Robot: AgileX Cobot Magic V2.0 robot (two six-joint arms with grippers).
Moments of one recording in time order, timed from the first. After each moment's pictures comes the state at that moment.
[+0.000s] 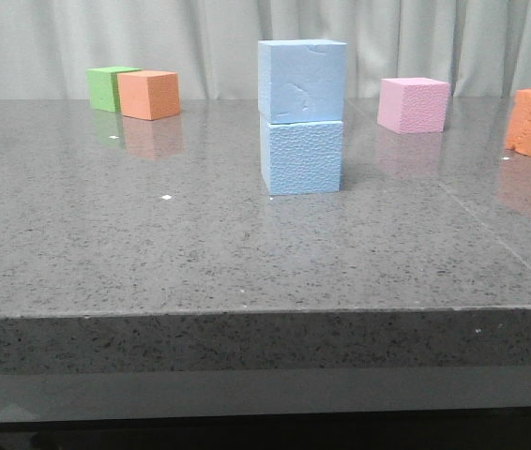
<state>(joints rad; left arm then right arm) -0.06 -0.01 0.01 -0.04 0.06 -0.10 0.21 0.34 -0.45 0.17 0.44 -0.16</state>
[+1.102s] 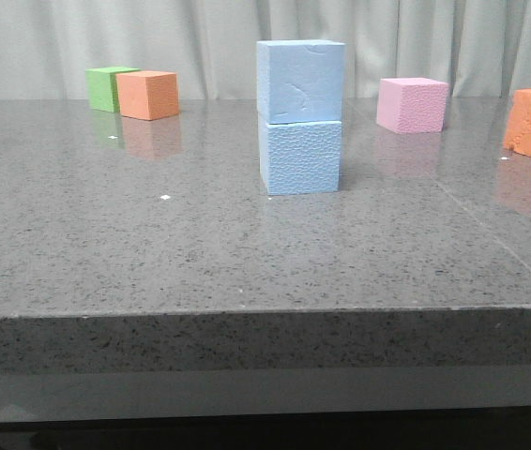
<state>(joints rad) -0.06 -0.01 0.01 -0.04 0.07 -0.10 0.01 -0.01 0.03 0.17 0.03 -0.16</state>
